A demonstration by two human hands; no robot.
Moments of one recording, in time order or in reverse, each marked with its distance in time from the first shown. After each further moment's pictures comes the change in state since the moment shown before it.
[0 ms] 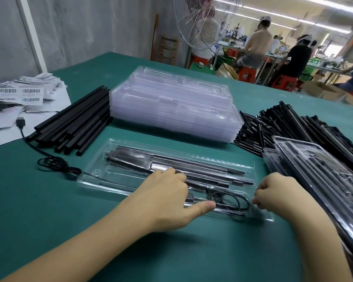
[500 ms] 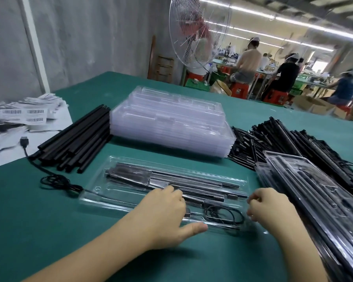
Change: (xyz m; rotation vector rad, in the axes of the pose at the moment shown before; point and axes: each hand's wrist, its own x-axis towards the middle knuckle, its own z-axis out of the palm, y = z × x) left_hand -0.003 0.004 0.000 0.067 -0.112 0.020; right_hand -0.006 0.005 0.014 0.198 0.143 0.041
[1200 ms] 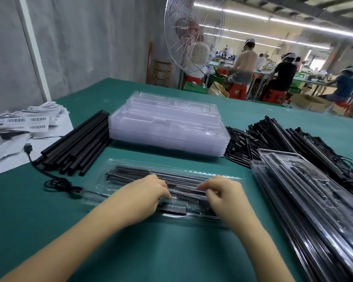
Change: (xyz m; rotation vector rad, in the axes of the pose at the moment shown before) left_hand 0.001 -0.046 -0.004 -0.225 0.052 -0.008; right_hand -0.023 -0.046 0.024 0.336 0.073 -0.598
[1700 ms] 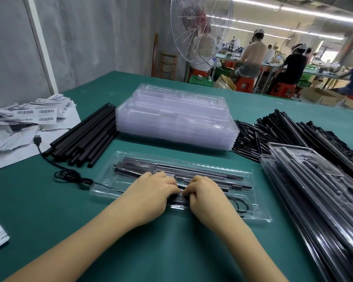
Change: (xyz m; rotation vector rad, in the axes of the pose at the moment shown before) left_hand -0.005 0.004 0.016 0.150 0.082 -0.021; right_hand 0.002 -0.019 0.042 -0.207 -0.229 -0.061
